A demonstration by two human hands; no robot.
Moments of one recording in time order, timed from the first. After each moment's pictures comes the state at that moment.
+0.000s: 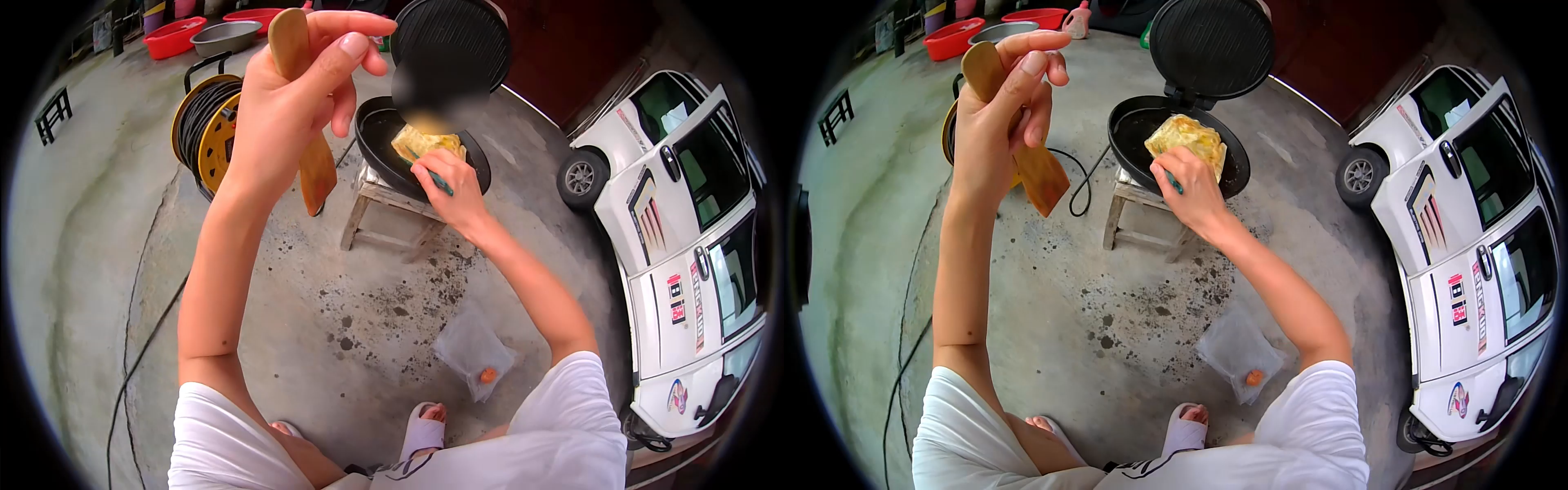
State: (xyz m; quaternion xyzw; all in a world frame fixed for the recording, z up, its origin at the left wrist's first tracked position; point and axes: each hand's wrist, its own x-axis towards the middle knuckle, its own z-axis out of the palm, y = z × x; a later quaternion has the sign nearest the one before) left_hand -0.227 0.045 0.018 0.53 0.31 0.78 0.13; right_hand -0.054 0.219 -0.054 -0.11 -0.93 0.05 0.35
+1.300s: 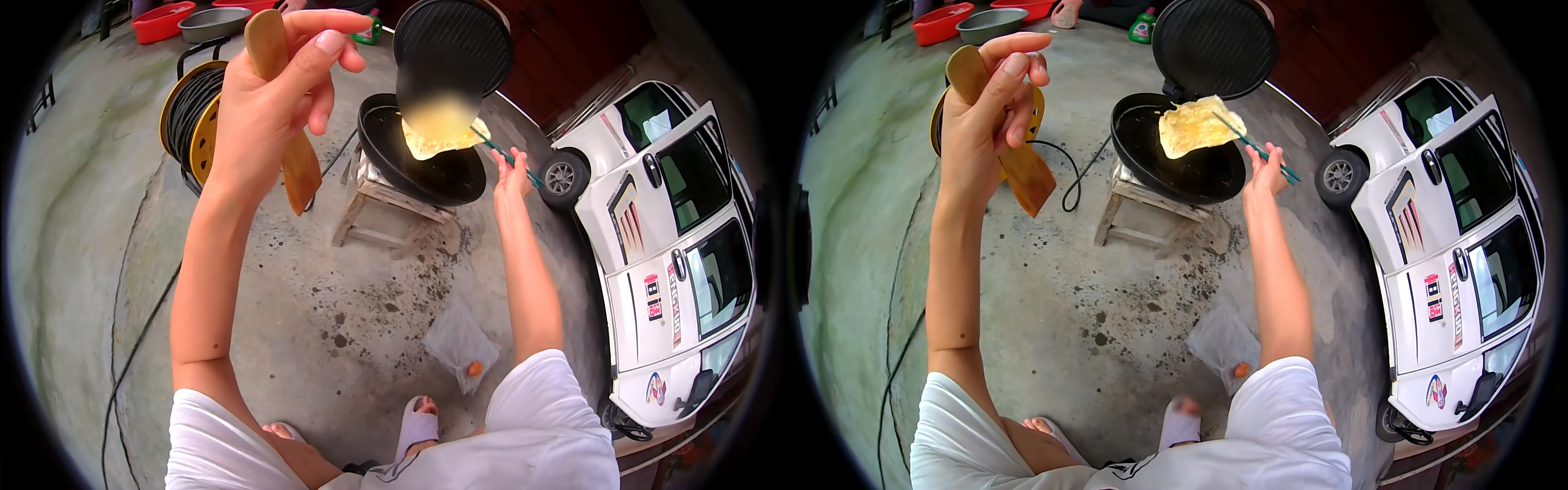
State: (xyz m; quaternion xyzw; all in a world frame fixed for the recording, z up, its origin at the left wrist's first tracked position) left_hand -0.270 0.031 -0.003 0.48 0.29 0.81 0.16; right_hand -0.014 0.350 -0.060 -0.31 -0.38 0.47 0.73
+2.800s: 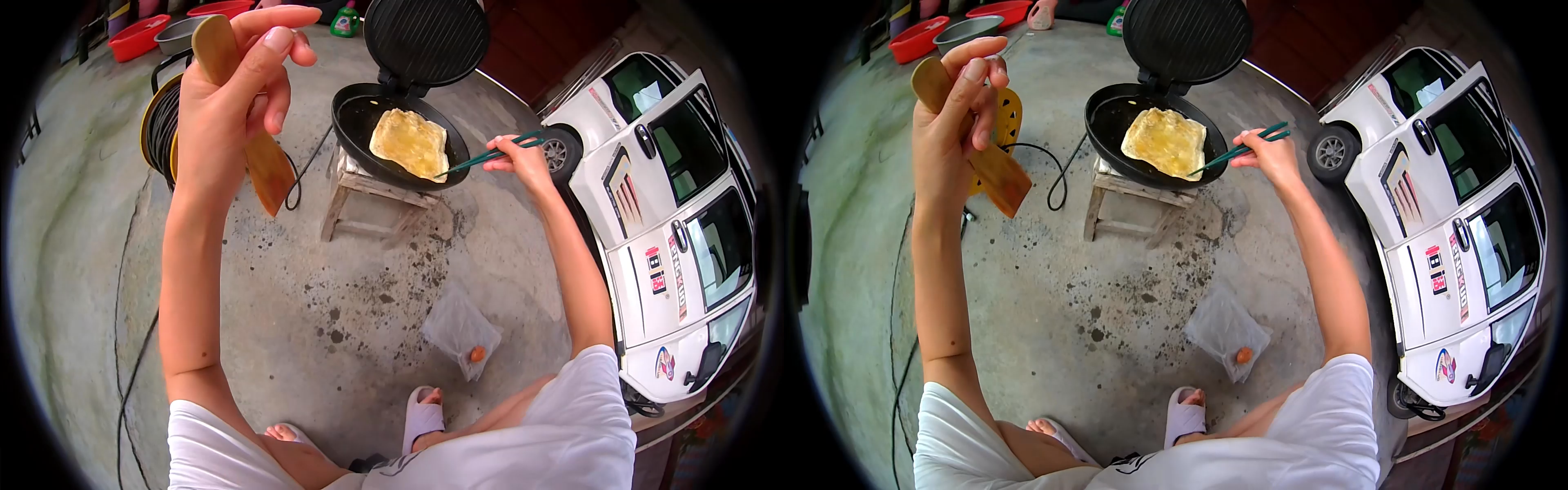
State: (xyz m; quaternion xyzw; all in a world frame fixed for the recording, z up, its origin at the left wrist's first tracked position) left_hand -0.261 0.036 0.000 0.48 0.33 0.80 0.13; right_hand 0.026 0.274 0.017 -0.45 -0.74 0.36 0.34
